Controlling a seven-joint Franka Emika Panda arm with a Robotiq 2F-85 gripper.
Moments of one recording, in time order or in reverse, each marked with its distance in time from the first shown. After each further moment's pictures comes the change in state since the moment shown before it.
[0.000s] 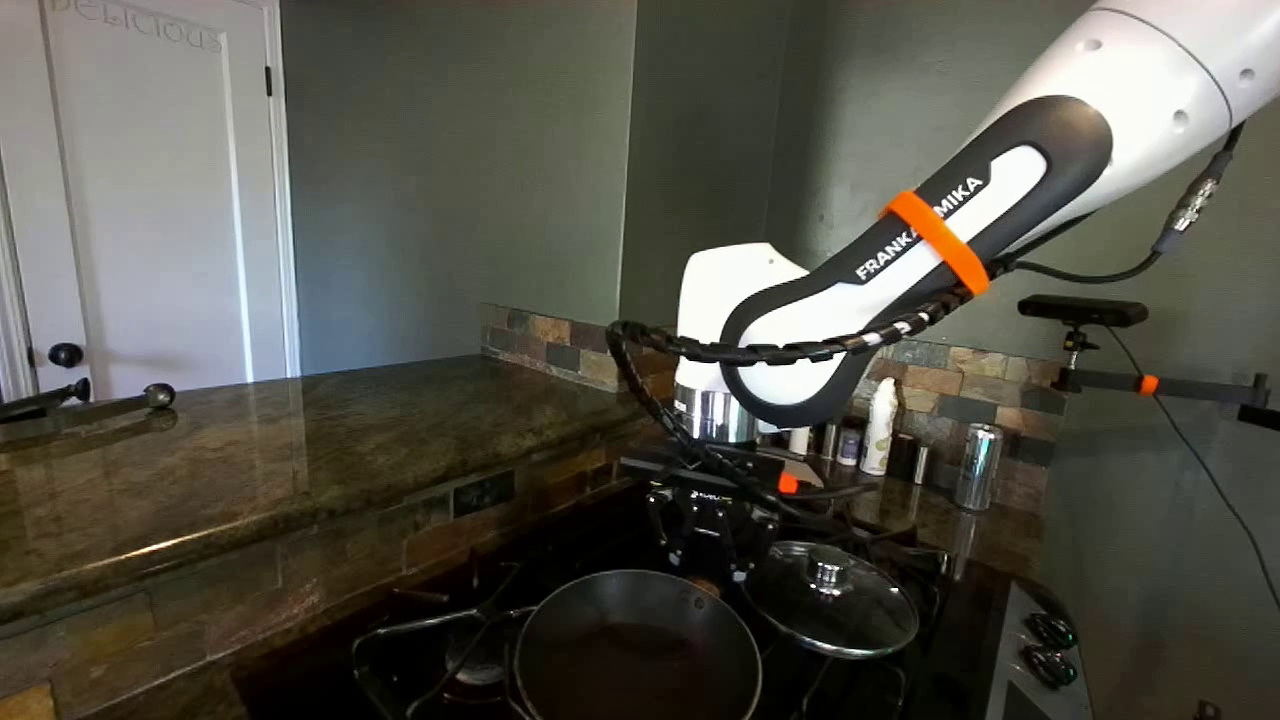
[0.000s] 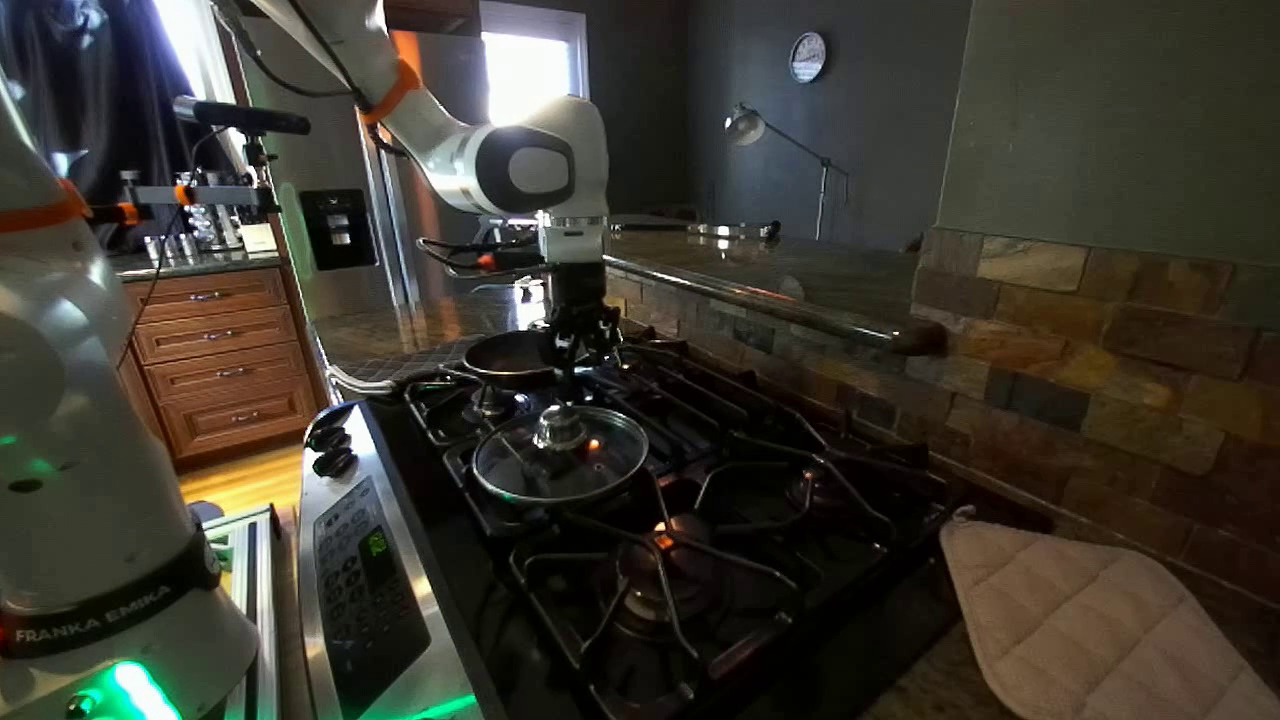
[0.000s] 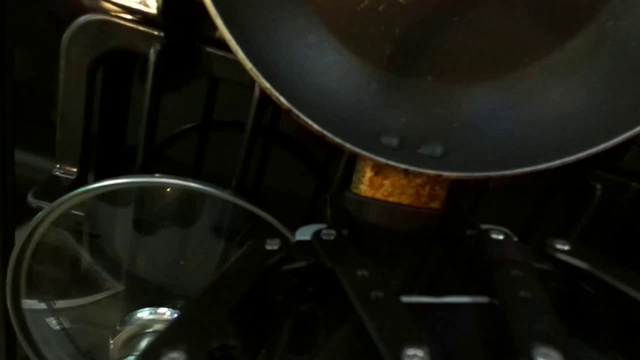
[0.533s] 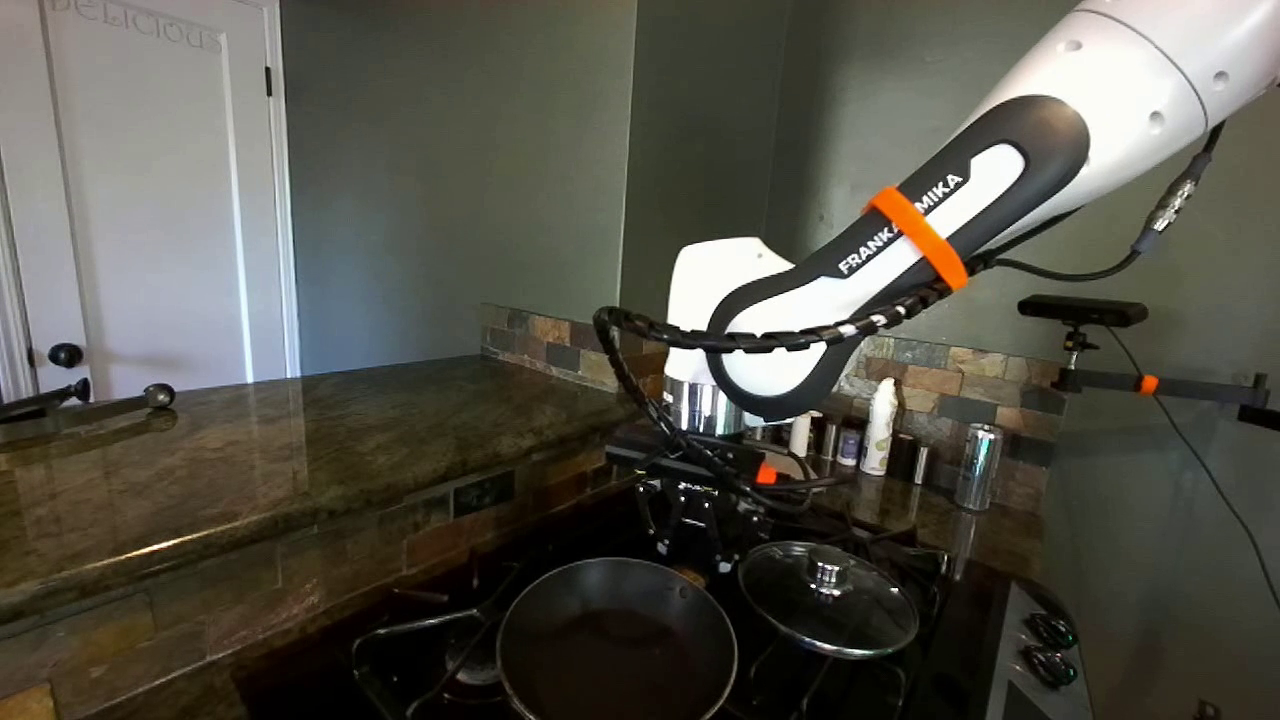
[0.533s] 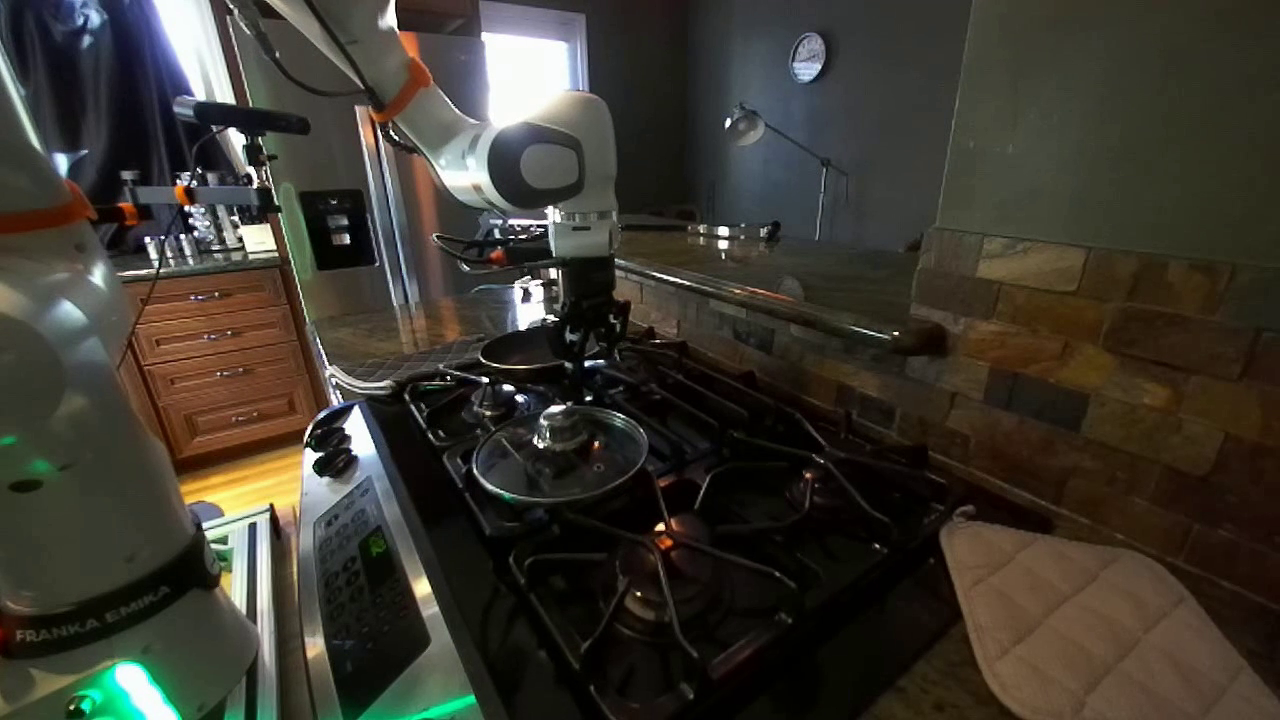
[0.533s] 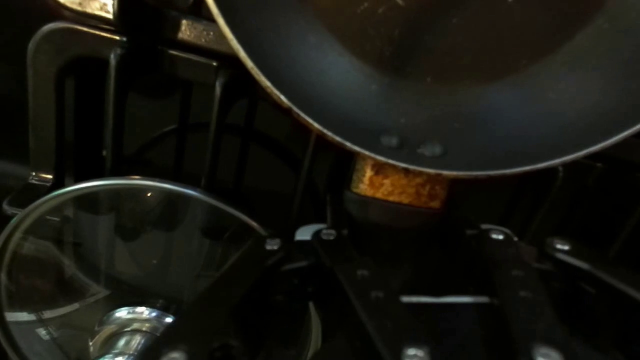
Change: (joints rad) arm 0.000 0.025 -0.002 0.042 -0.002 0.000 0.040
